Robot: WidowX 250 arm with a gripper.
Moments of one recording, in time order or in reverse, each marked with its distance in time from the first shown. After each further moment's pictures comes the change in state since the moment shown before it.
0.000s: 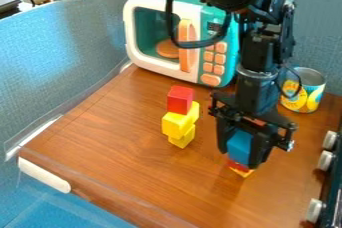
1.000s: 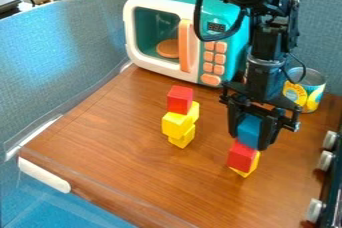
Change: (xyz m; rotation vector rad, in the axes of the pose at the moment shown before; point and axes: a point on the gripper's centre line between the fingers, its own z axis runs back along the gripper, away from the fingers) arm 0.038 0.013 -0.007 -0.009 0.014 0.033
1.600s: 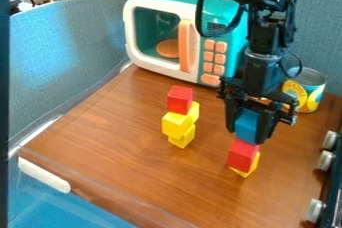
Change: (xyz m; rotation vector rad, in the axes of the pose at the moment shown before) arm 0.004 0.007 0.000 0.005 0.030 0.031
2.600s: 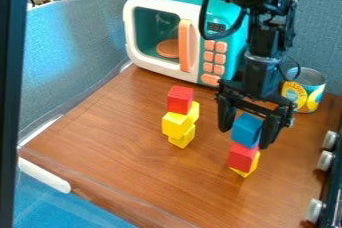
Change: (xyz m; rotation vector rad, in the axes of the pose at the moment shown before) arm -0.001 0.002 0.002 0.011 0.024 0.024
